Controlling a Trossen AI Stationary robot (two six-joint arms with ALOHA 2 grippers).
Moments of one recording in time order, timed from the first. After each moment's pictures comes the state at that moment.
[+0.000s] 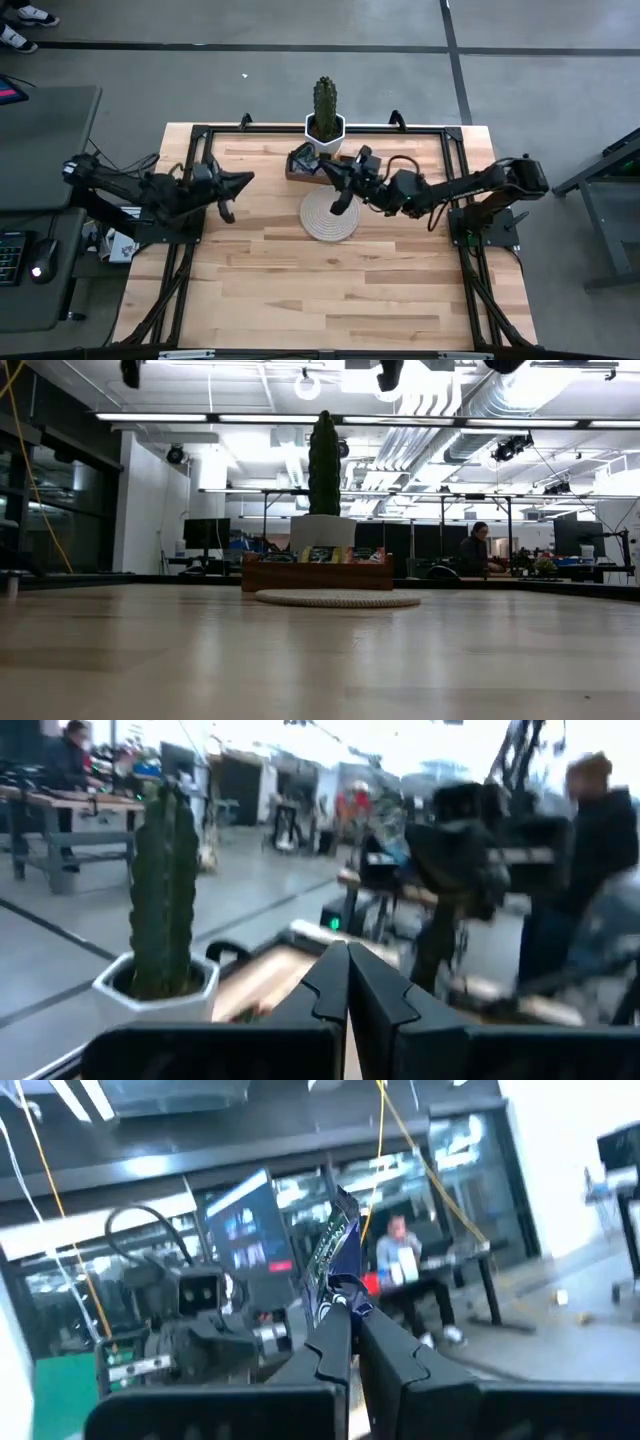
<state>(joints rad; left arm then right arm) -0.36 0.57 0.56 0.13 -0.77 -0.11 0.08 1.54 0.96 0.93 0.49 0.16</state>
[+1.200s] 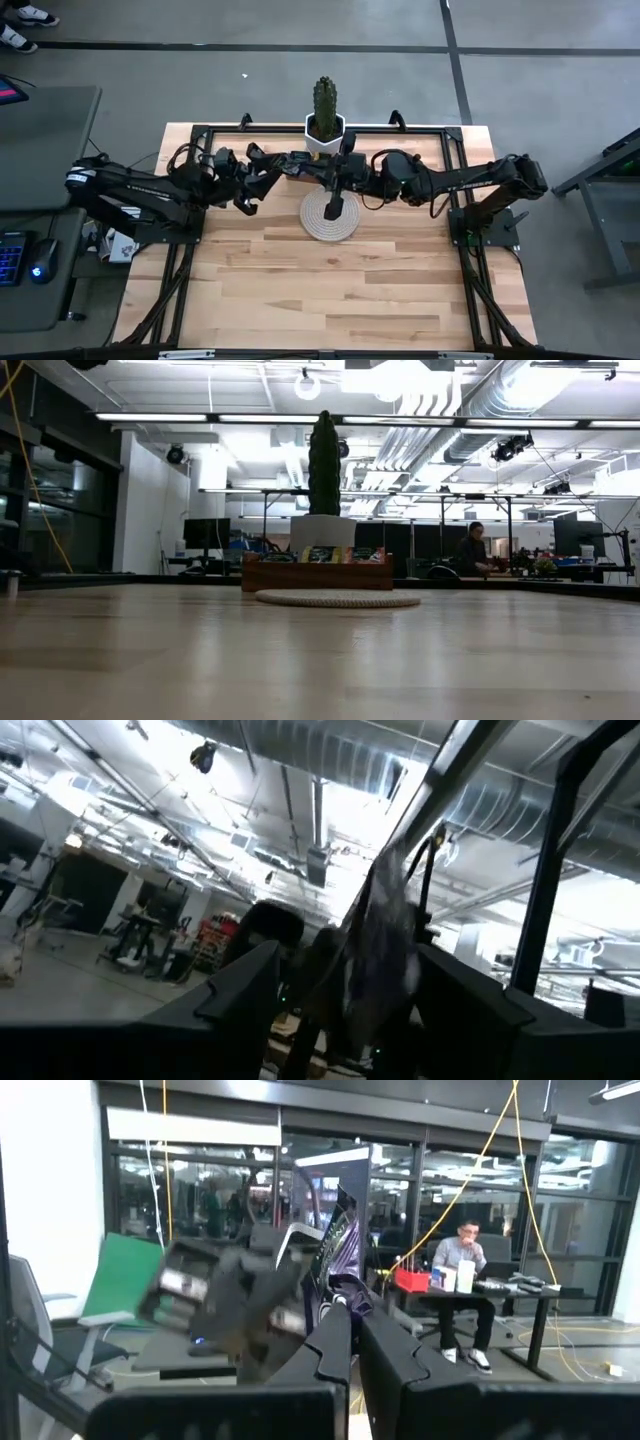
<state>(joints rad) -0.08 1.06 0.65 1.03 -0.24 -0.26 0.08 1.54 1.31 0.50 0.23 -0.11</state>
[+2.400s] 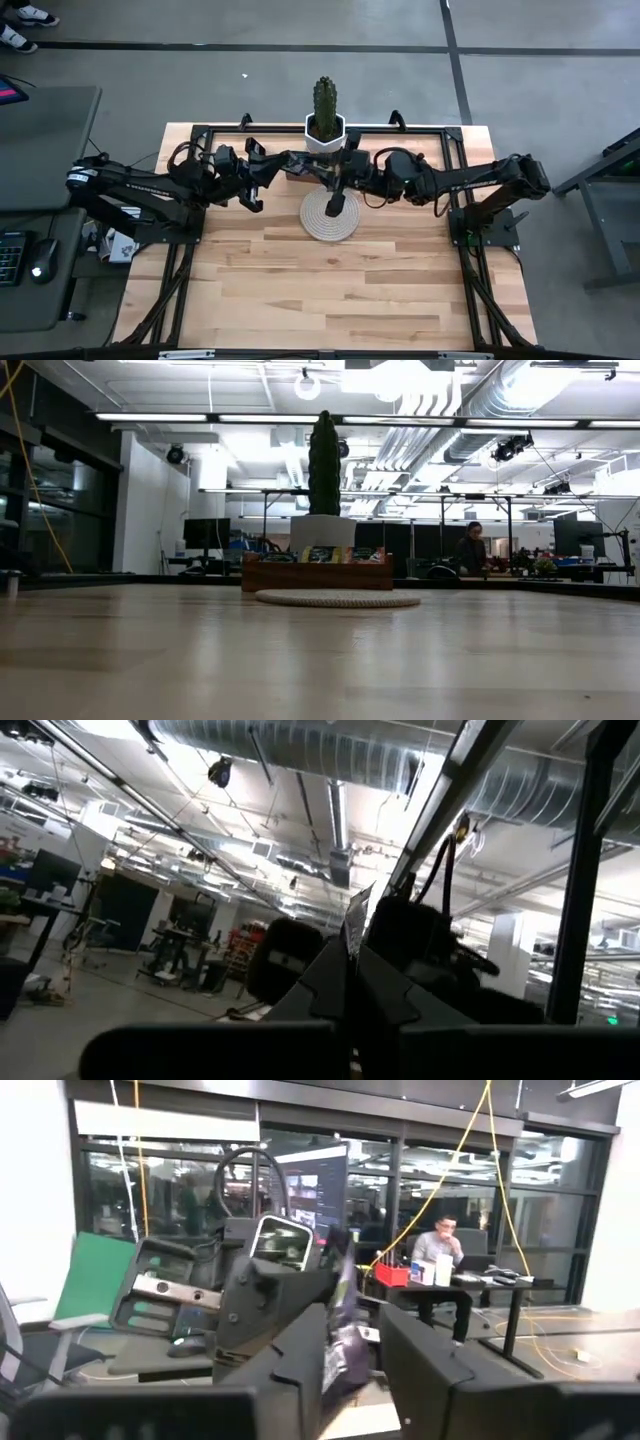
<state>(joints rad) -0.08 1.08 0.72 0.98 -0.29 -0.15 0.08 1.52 1.31 0.47 0.29 -0.11</state>
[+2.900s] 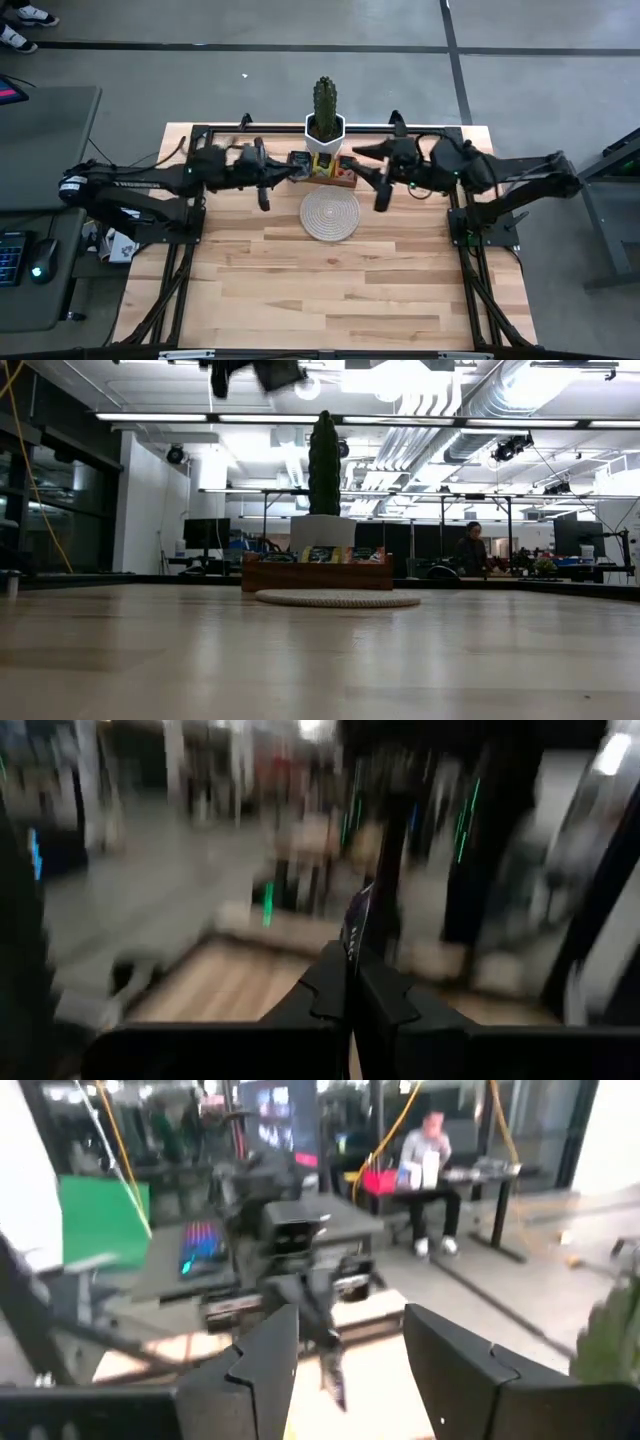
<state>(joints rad) 0.08 0.99 0.77 0.31 -0.10 -0.13 0.12 1.22 1.31 -0.10 0.40 0.10</state>
